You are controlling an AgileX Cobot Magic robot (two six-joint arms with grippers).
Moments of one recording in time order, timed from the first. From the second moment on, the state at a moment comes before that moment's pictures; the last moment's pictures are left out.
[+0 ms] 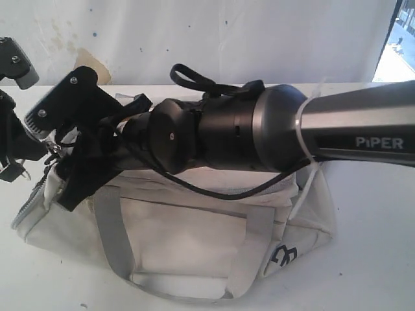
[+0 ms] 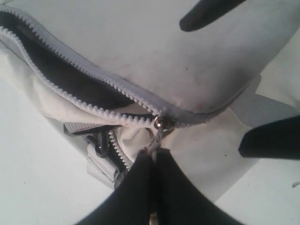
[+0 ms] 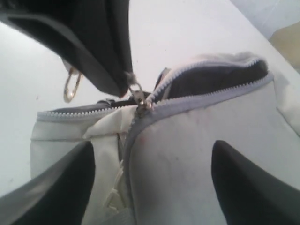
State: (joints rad) left arm -0.12 1.39 -1.01 -0.39 0.86 1.05; right arm 0.97 1.88 -1.32 0.50 0.05 -0.80
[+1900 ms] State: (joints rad) left arm -0.12 1.40 -1.08 -0.36 1.00 0.78; right arm 1.02 1.92 -1.32 0.50 0.07 -0.63
